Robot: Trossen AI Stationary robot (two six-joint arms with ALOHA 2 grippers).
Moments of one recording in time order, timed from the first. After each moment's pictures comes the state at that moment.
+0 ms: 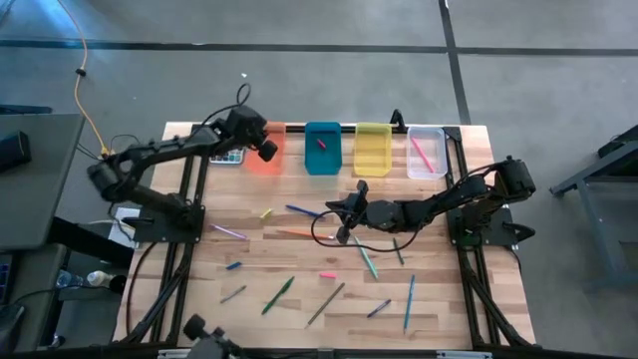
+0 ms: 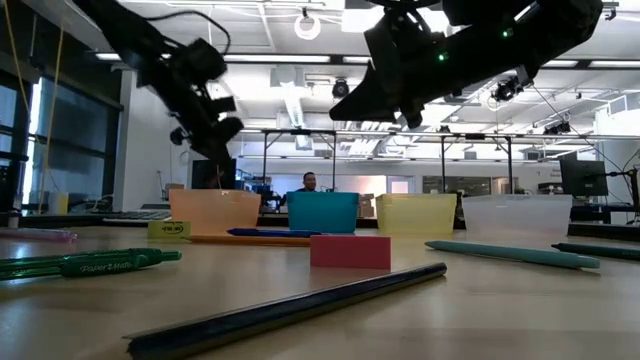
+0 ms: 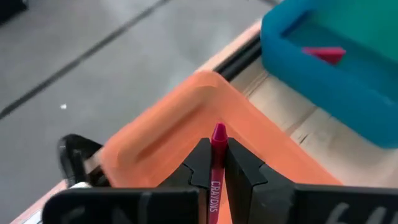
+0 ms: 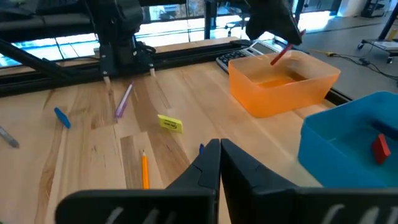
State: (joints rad) left arm 0.88 1.40 0.79 -0.16 -0.15 0.06; right arm 0.15 1.64 0.72 0.63 0.50 0.16
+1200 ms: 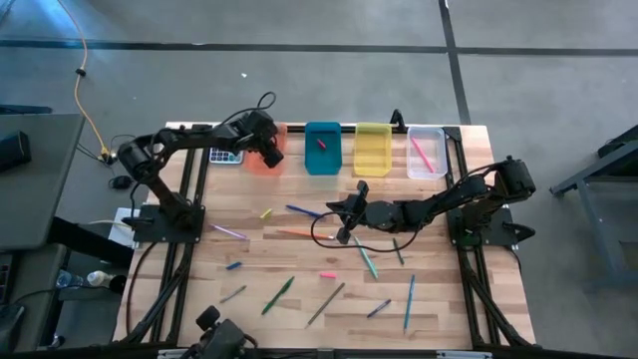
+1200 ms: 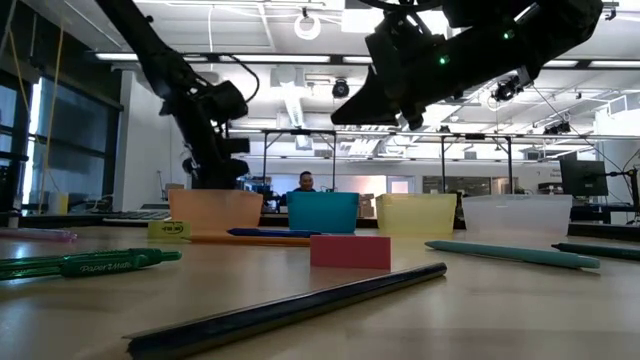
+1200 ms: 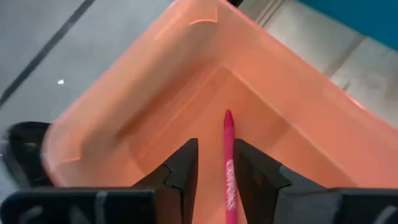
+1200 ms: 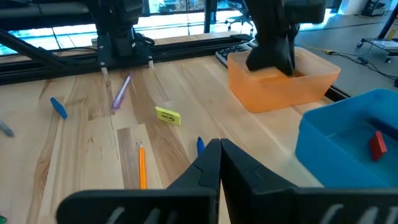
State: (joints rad) left arm 0.89 1.63 0.87 -0.21 -0.17 0.16; right arm 0.15 1.64 0.72 0.60 0.50 0.14
